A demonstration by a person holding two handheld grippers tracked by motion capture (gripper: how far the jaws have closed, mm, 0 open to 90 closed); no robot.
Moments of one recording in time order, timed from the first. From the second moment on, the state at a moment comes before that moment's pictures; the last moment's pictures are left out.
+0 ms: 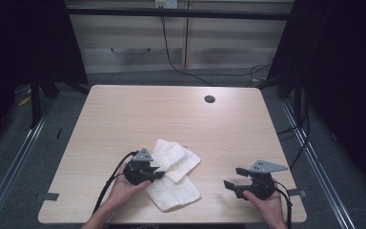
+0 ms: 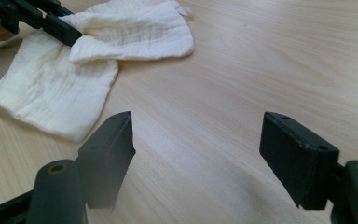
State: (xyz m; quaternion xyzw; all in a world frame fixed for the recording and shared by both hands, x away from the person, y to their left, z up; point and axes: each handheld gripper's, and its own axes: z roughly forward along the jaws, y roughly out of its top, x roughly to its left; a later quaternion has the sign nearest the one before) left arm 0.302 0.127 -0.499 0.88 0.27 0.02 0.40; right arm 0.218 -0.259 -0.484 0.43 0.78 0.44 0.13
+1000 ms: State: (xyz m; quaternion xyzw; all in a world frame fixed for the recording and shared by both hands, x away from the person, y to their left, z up) left arm 0.302 0.128 -0.486 0.86 0.27 0.02 0.42; right arm 0.261 -0.228 -0.477 0.38 0.81 0.43 0.10
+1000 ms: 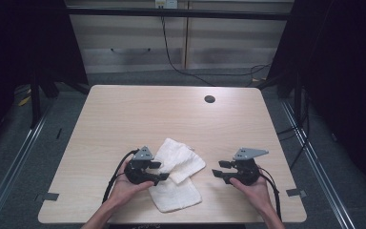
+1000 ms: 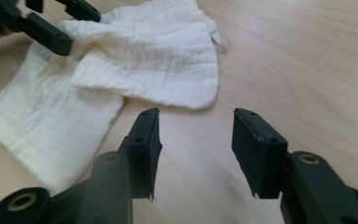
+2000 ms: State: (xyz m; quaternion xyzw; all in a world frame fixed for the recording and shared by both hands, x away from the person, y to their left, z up) left arm 0.317 0.141 -0.500 0.87 0.29 0.04 0.40; right arm 0.311 -0.184 -0.504 0.32 0.86 0.39 0.08
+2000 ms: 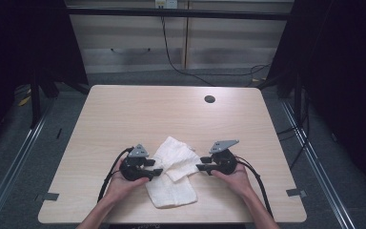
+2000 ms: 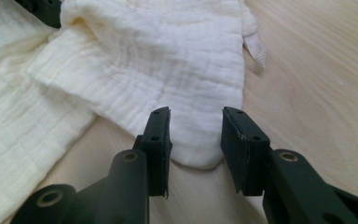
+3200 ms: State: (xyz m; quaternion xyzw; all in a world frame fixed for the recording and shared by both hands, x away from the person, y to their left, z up) left arm 0.278 0.099 -0.488 0.89 0.20 -0.01 0.41; right arm 0.307 -0.190 -0.494 0.35 0.82 0.45 0.06
